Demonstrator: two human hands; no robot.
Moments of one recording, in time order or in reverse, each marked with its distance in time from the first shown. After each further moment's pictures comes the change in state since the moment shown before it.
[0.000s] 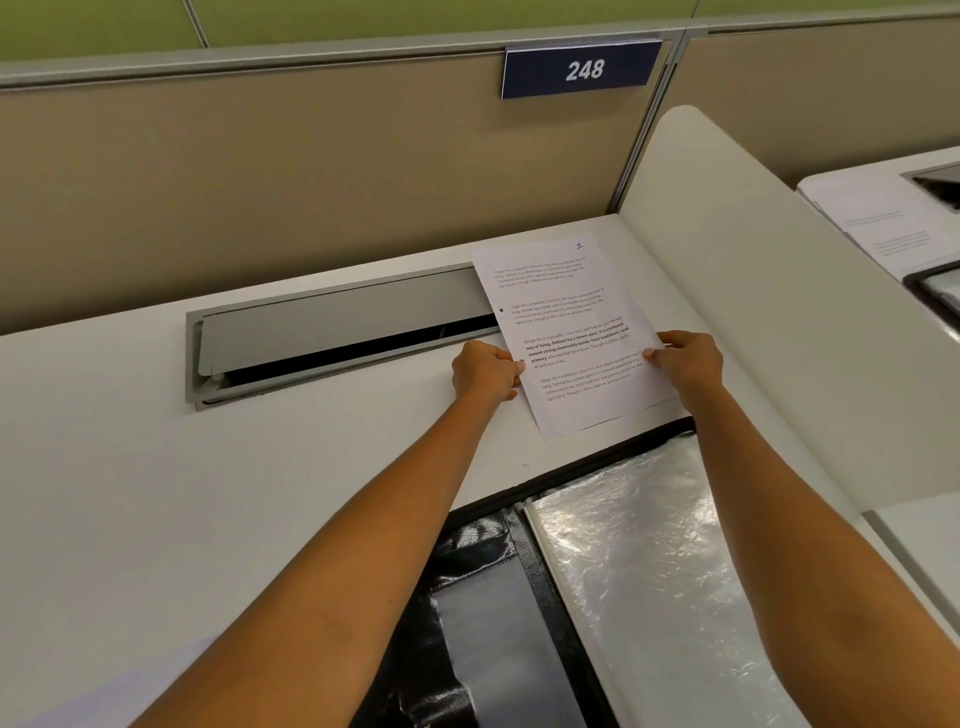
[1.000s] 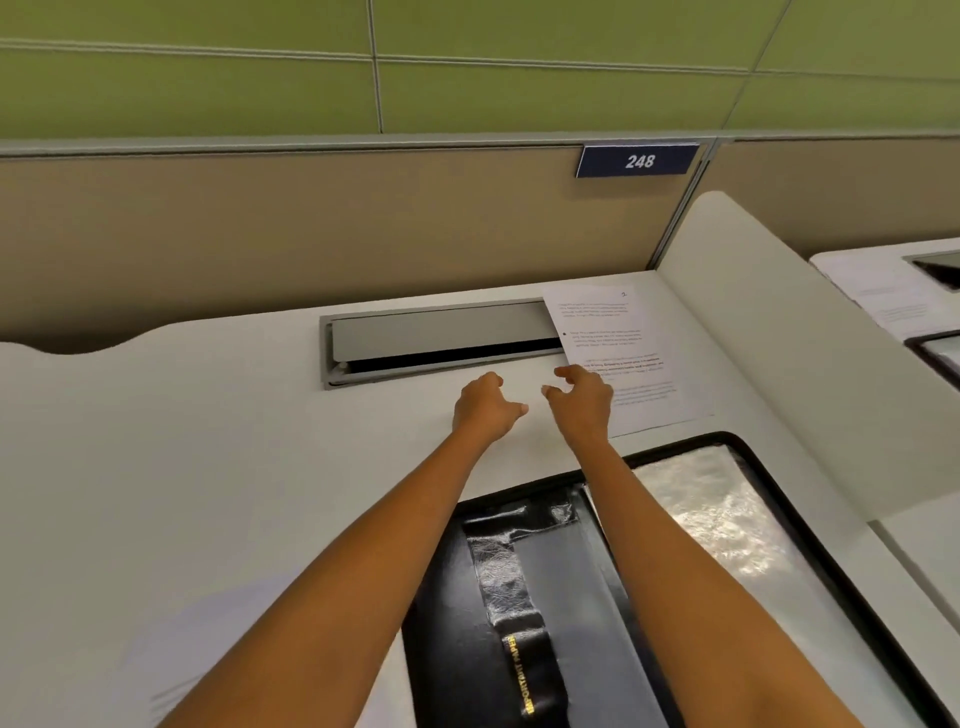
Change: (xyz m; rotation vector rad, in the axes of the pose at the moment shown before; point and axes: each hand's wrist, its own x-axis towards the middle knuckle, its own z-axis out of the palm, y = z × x) left_hand -0.079 -0.032 -0.116 0.469 0.004 0.199; right_hand -0.197 -0.075 0.117 -0.041 -0.023 -0.348
